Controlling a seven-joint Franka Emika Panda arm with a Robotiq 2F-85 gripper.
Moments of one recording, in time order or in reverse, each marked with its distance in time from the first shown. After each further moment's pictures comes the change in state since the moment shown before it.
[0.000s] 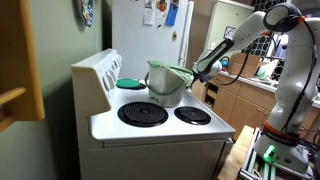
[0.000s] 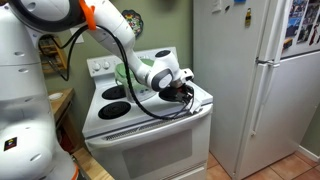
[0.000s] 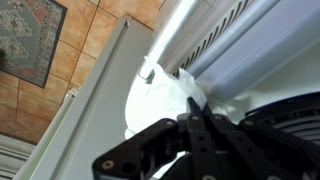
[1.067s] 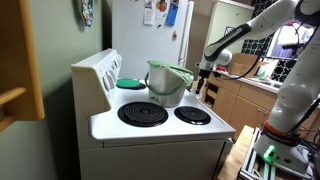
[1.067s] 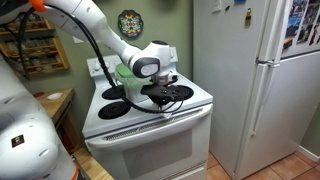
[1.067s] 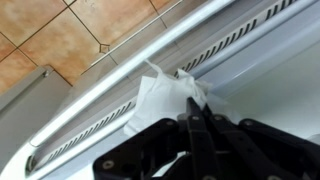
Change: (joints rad) arm 0.116 -0.297 -0.071 -0.140 0.234 -0.586 -0.507
